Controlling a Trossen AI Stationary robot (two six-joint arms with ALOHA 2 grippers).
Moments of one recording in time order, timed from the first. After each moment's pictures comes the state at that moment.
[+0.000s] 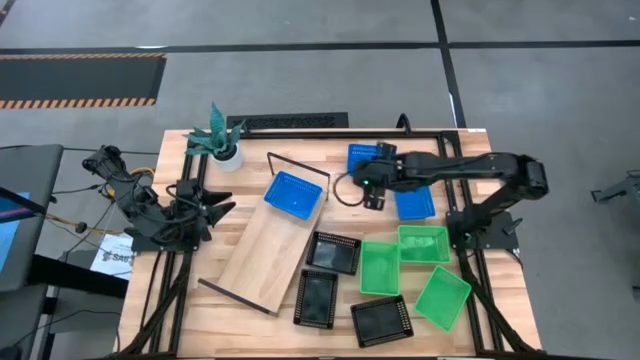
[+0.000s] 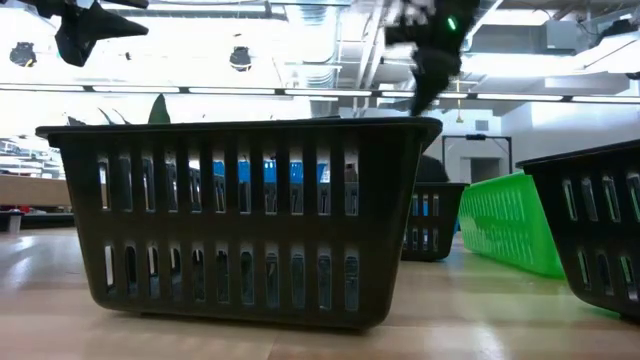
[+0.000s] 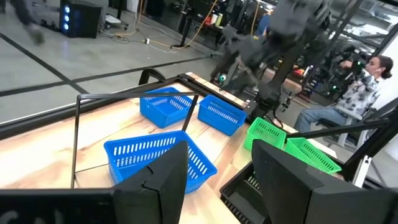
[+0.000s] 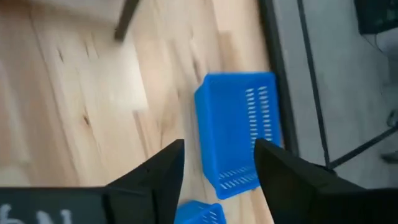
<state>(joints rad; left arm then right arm) -0.74 0.41 0.52 -0.45 -1.11 -0.70 -0.12 1.50 1.26 -0.90 0.49 -0.06</state>
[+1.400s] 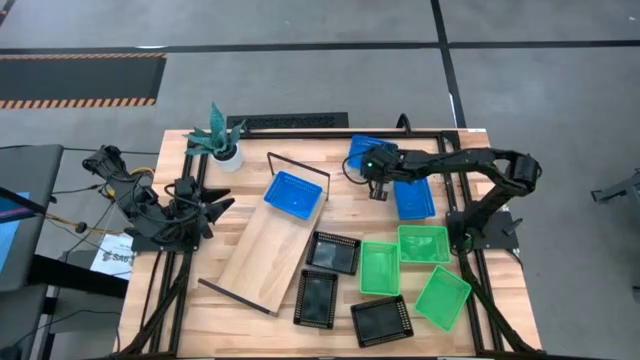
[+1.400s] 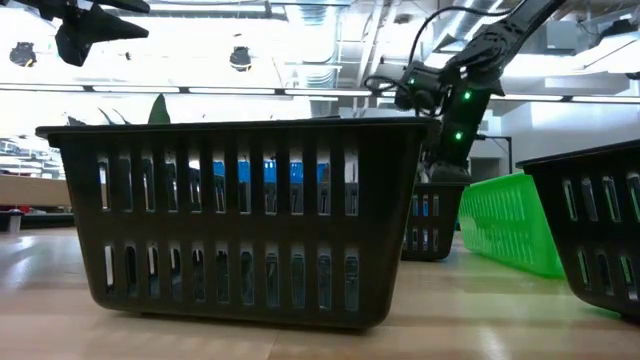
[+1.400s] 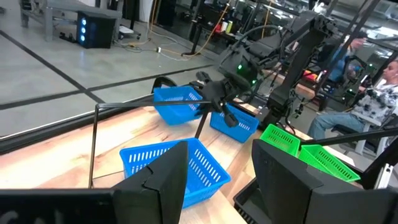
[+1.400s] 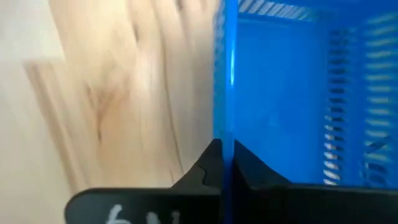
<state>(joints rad) -0.74 0.41 0.52 -0.46 -1.16 -0.69 -0.42 1.58 0.87 -0.38 0.34 -0.30</state>
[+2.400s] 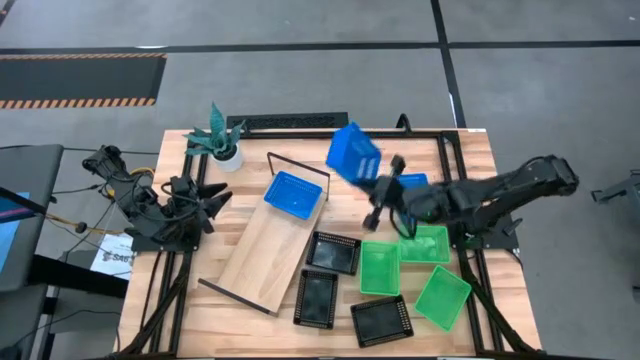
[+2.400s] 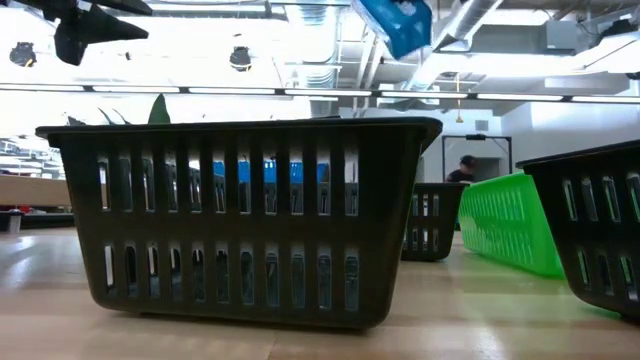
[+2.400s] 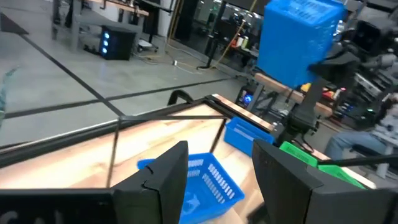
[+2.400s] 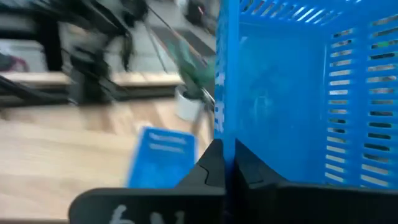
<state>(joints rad) -0.74 0.40 0.52 -0.45 -1.25 -0.69 0.26 1.22 1.07 -0.14 0.76 0.00</state>
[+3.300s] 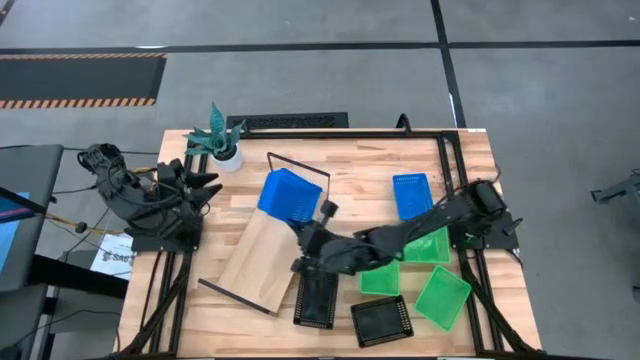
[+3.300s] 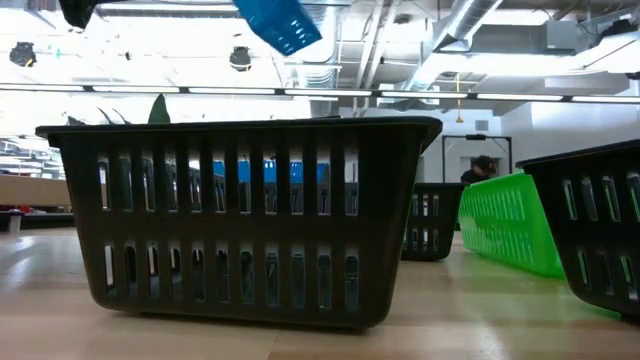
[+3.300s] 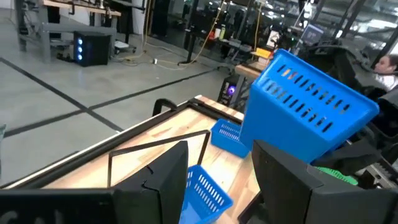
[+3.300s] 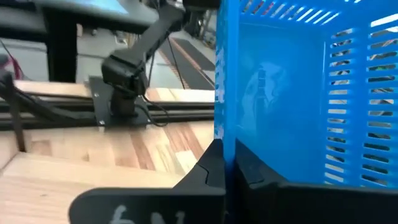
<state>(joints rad) -0.74 0.40 0.75 -0.61 -1.15 -0.54 0.35 1.92 1.53 0.12 0.90 -0.07</state>
